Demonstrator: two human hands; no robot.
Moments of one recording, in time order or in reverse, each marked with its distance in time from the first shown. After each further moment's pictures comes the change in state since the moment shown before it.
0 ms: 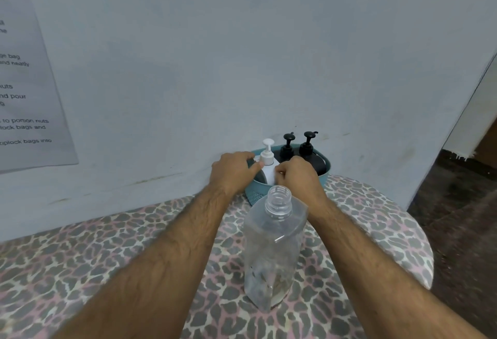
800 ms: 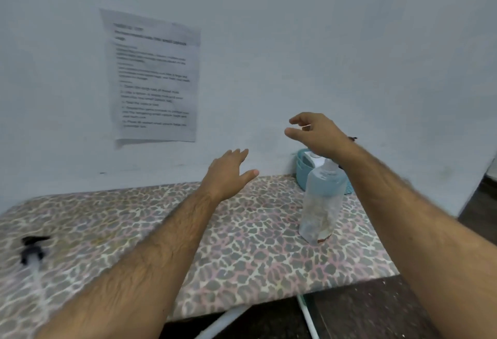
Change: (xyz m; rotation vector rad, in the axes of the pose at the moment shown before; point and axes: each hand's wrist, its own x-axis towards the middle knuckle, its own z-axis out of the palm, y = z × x) left_hand -0.197 -0.071 -0.131 0.046 0.086 -0.004; right_hand -0.082 -0.132 -0.107 0.411 -0.061 -0.237
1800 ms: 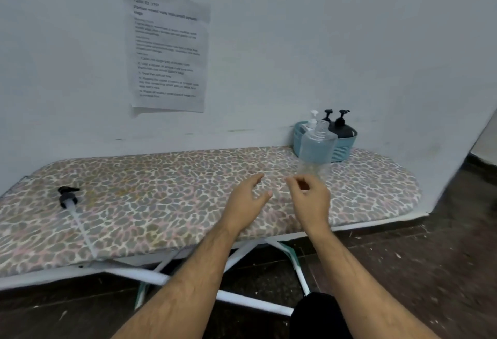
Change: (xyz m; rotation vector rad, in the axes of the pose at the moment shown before) left_hand -0.137 0.025 0.080 -0.478 0.033 -0.089; right_hand -0.186 0.049 0.117 0.247 0.420 0.144
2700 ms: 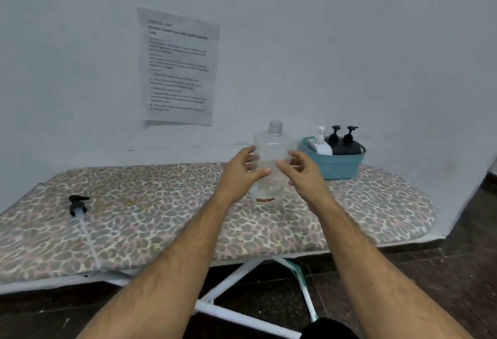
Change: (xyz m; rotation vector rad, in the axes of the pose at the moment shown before) left_hand 0.053 0.036 -0.051 -0.285 0.118 0.014; right_hand 0.069 -0.042 0.005 0.367 -0.398 0.100
